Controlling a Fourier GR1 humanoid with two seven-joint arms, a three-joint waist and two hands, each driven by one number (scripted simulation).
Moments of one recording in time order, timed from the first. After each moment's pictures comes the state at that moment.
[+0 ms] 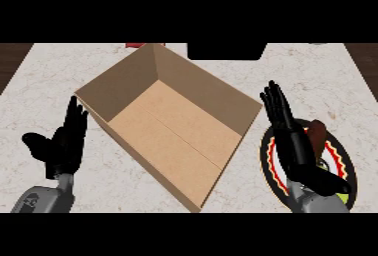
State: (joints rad) left arm -0.12 0.33 -0.16 -1.40 0.33 0.34 -0.03; right arm -0.16 -0.21 0.31 -1.61 -0.16 -0.24 -0.24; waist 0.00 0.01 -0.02
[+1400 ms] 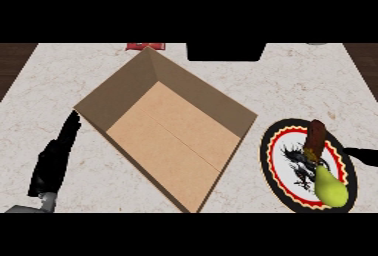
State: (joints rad) left arm -0.01 0.46 -0.24 -1.49 0.10 0.33 0.04; right arm -0.05 -0.69 -0.02 -1.34 0.14 -0.37 0.15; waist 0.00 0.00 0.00
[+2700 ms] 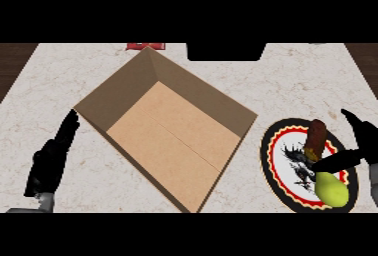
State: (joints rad) left arm 0.01 0.38 -0.13 -1.53 0.01 0.22 0.08; right arm -0.15 -0.60 0.12 -1.52 0.34 0.07 0.83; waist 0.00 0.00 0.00
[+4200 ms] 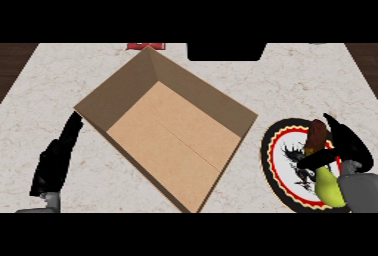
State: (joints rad) left arm 0.01 0.22 0.00 -1.55 -0.15 0.09 0.08; right arm -0.20 -0.35 -0.04 -1.29 0.63 0.11 0.64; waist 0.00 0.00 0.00
